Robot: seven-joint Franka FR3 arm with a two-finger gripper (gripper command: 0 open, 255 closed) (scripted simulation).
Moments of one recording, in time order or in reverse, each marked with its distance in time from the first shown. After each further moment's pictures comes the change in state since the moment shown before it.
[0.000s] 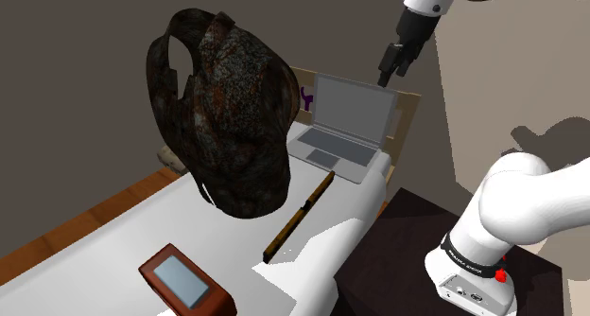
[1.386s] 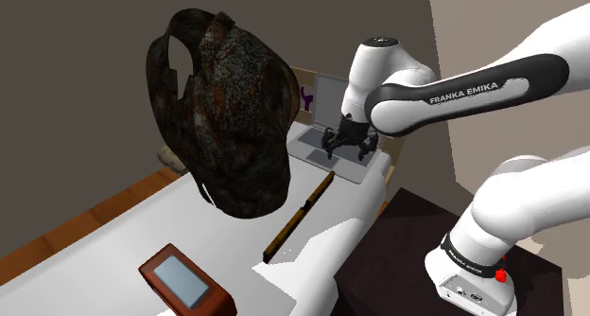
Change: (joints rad) arm -0.160 0.203 0.401 -0.402 0.216 0.552 0.893
